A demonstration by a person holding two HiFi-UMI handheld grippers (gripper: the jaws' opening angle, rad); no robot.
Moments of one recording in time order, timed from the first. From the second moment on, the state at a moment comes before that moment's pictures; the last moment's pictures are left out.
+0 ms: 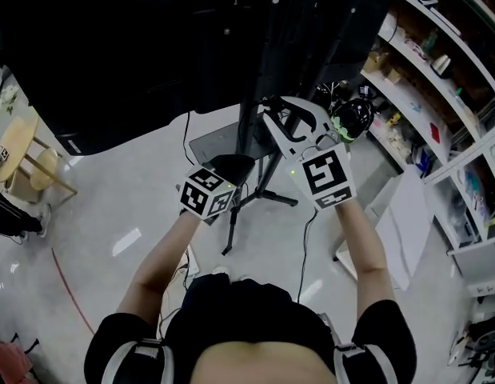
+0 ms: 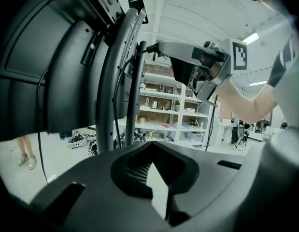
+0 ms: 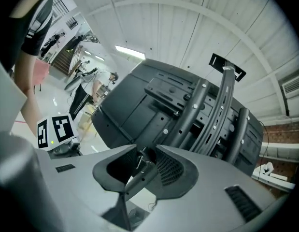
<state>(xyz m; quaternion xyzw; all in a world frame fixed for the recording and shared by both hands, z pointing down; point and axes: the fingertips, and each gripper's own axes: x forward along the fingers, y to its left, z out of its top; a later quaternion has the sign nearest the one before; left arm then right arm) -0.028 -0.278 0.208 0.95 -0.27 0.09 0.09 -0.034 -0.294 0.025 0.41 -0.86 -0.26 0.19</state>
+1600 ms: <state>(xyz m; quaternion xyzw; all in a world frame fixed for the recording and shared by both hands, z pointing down) -0.059 -0.348 -0.094 0.95 -0.28 -0.01 -0.13 -0.073 -0.367 -0.295 0.38 -0.83 -0.40 0.03</state>
